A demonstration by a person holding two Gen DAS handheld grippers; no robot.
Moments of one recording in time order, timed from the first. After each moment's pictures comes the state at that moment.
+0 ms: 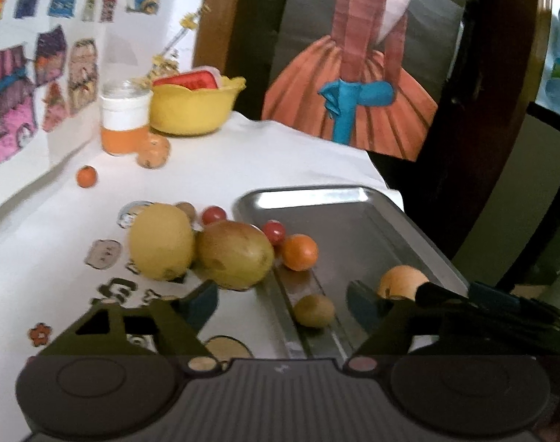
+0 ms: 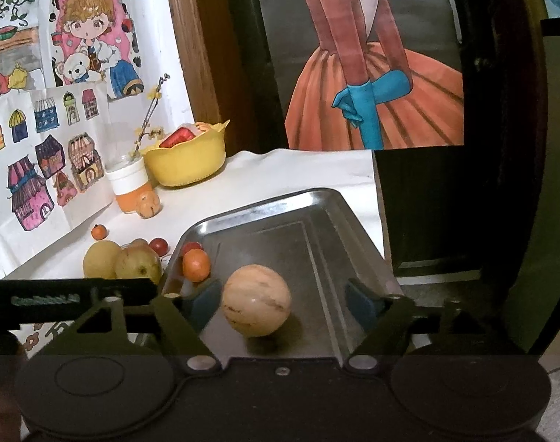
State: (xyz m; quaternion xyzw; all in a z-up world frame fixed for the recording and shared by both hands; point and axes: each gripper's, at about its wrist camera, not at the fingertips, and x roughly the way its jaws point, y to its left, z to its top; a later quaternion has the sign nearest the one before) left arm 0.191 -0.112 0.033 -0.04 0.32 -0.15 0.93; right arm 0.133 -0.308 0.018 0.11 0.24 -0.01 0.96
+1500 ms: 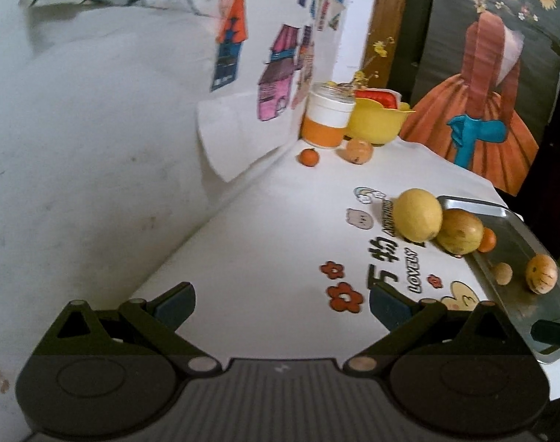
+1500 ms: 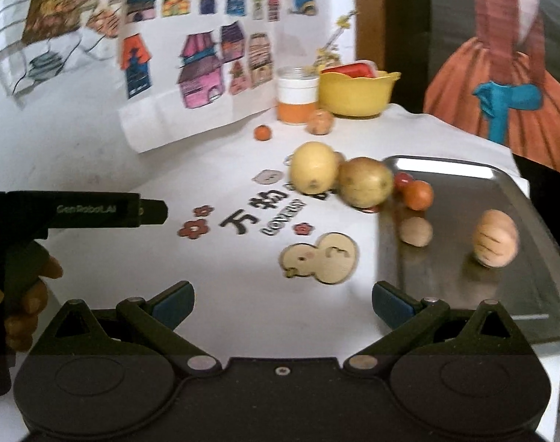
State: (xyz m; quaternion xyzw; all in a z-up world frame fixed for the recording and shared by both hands) left arm 0.129 0.077 0.021 -0.08 0.32 0.00 0.95; right arm 0.095 -0.123 0.026 -0.02 0.33 0.14 0.93
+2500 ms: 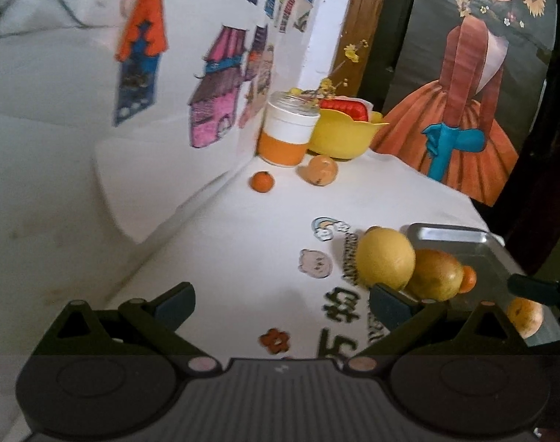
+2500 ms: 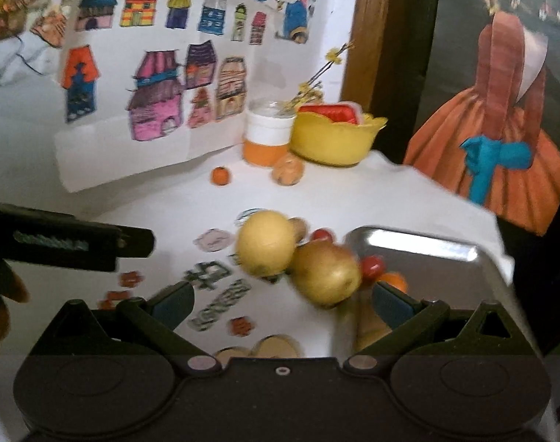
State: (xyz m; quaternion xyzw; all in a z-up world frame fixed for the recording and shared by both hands) left arm 0.198 0.049 0.030 -0.10 0.31 -0.05 0.94; right arm 0.175 -0.134 0.034 -0.10 0.27 0.09 0.95
